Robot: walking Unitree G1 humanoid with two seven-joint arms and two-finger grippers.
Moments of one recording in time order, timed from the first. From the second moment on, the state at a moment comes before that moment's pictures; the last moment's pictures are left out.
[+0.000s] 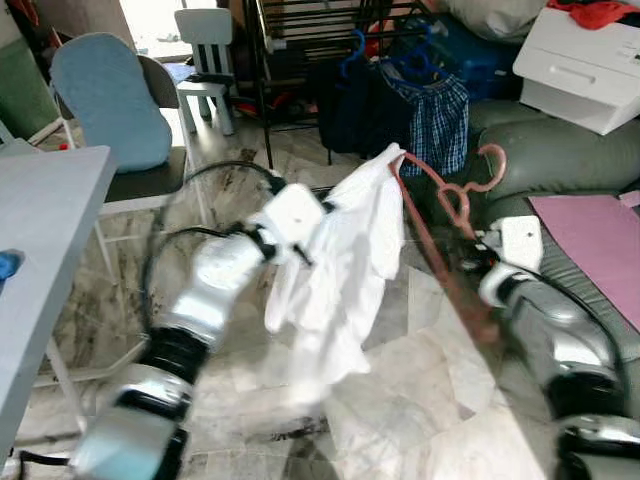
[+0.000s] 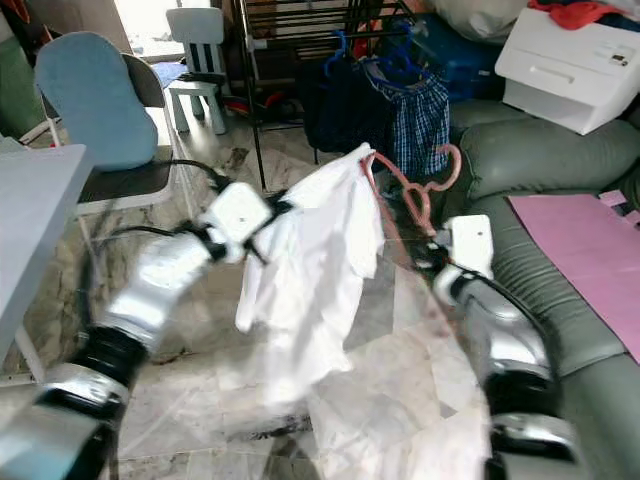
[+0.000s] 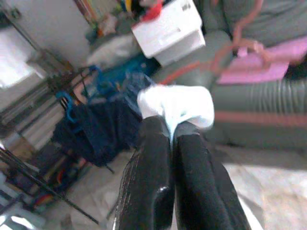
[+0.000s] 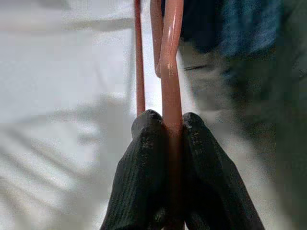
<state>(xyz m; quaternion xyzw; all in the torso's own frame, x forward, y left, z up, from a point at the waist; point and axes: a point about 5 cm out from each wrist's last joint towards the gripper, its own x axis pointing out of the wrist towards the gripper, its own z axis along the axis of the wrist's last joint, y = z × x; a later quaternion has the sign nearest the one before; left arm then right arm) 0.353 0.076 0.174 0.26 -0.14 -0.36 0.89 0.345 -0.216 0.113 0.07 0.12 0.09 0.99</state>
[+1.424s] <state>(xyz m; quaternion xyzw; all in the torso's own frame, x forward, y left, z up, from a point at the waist) 0.360 0.120 0.176 0.43 -0.15 -0.37 0.81 0.292 -0.240 0.104 -0.23 0.24 0.42 0.85</state>
